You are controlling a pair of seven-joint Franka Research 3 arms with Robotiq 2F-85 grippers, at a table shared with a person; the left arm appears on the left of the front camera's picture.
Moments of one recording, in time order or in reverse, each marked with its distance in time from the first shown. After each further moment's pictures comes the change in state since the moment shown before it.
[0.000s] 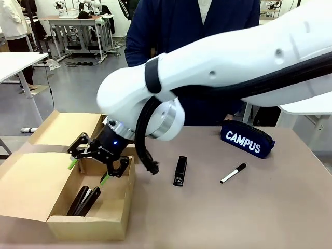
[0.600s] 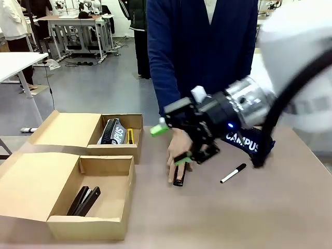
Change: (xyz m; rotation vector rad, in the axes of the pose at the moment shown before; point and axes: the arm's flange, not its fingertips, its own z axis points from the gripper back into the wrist) left arm 0.000 0.000 0.000 0.000 0.000 0.000; right arm -0.119 -0.138 0.189 0.346 -0.151 0.029
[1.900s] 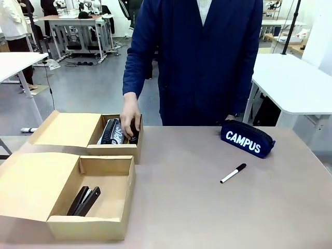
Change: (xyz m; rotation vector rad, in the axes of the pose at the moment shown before) left arm 0.000 0.000 0.000 0.001 0.000 -0.001; right arm -0.064 -0.233 0.316 0.708 -0.007 0.148
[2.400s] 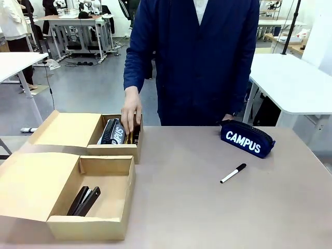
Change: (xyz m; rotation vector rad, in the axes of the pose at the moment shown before) left arm 0.000 0.000 0.000 0.000 0.000 0.000; right arm -0.014 -0.046 0.060 -0.082 -0.249 -0.055
